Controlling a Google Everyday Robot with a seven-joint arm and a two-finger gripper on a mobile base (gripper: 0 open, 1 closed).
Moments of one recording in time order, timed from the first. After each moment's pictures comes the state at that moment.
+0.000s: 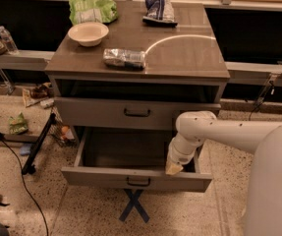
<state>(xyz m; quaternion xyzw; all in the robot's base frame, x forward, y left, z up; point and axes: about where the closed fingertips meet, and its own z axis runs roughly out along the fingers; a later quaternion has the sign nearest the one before) 0.547 -0.119 0.468 -0.70 0.70 0.11 0.07</state>
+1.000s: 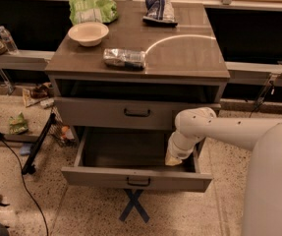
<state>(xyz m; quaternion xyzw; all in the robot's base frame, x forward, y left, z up) 0.574 -0.123 0.476 -0.69 0.71 0.07 0.09</state>
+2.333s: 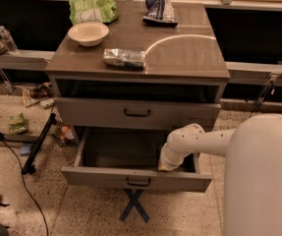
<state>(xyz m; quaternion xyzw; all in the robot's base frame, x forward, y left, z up) 0.590 -0.101 0.408 -0.68 0.72 0.03 0.14</state>
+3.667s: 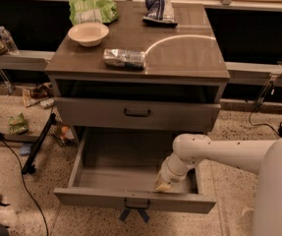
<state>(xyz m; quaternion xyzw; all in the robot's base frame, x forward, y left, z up) 0.490 -0.075 0.419 -0.66 0.72 0.19 0.09</state>
